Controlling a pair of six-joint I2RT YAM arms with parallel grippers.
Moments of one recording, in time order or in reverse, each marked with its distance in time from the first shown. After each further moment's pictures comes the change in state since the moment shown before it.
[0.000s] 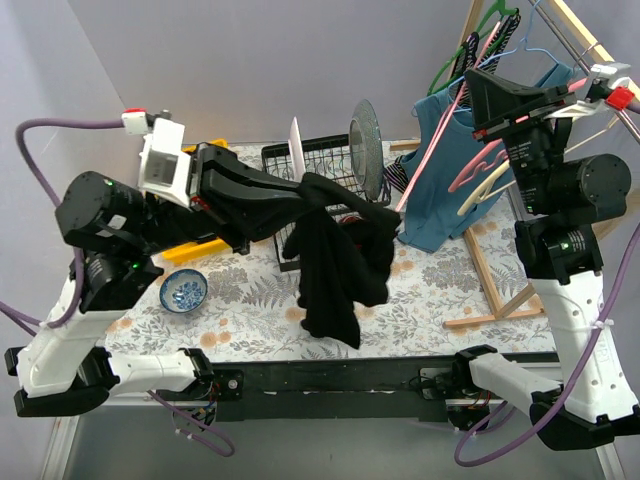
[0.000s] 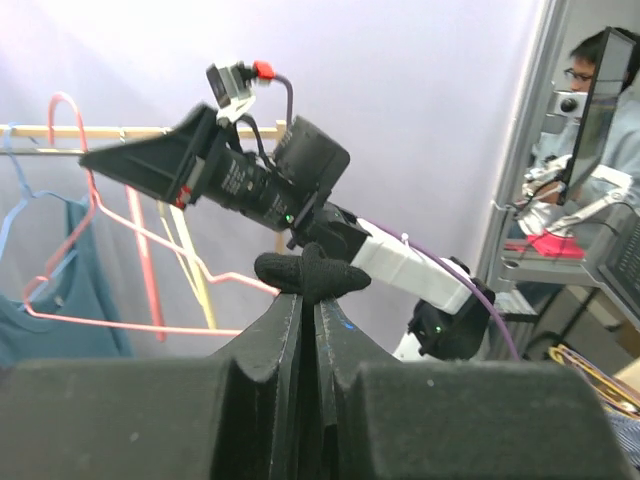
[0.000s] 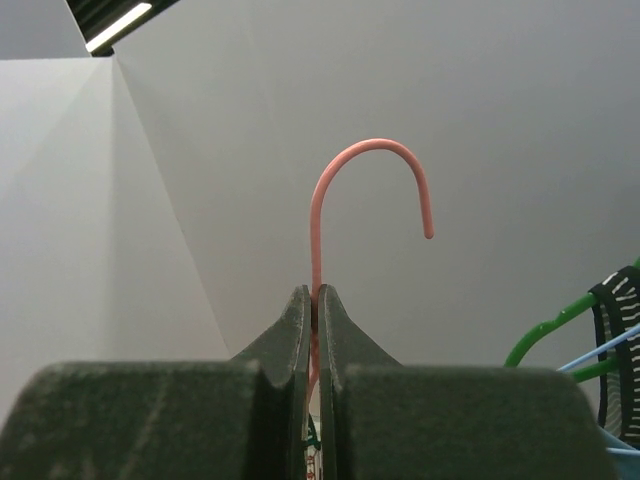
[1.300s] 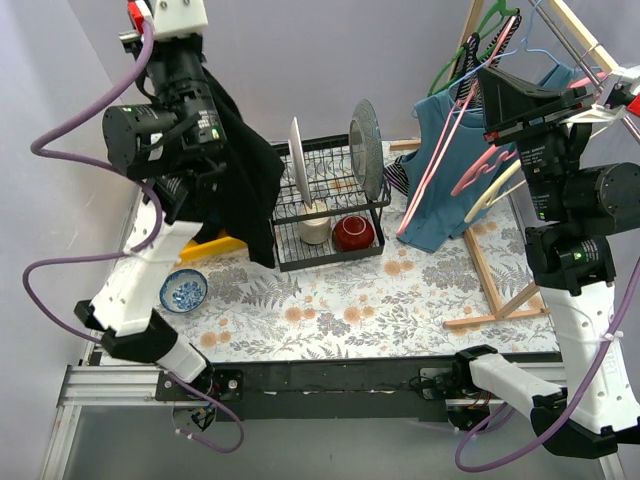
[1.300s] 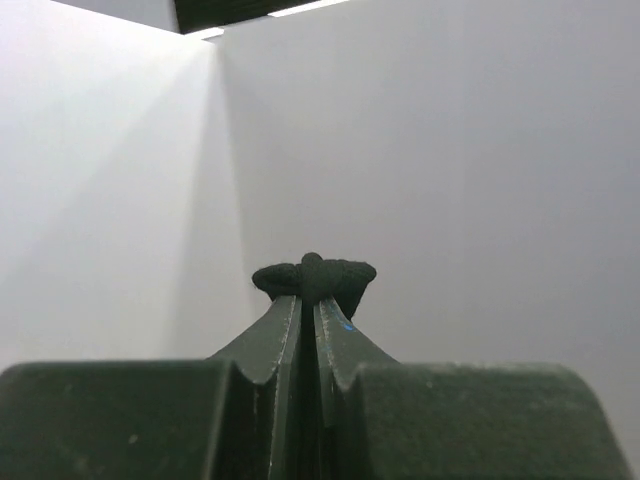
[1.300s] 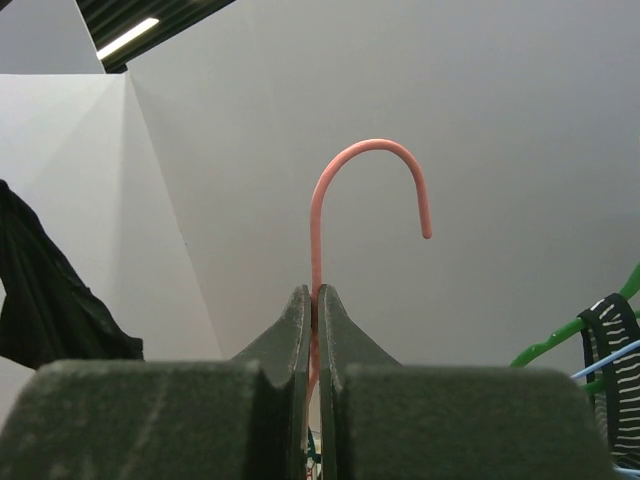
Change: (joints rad) left arm 0.257 0.426 0.424 0.542 -1.254 1.228; right arm 0.000 -0.021 0.041 -0.039 0.001 -0.032
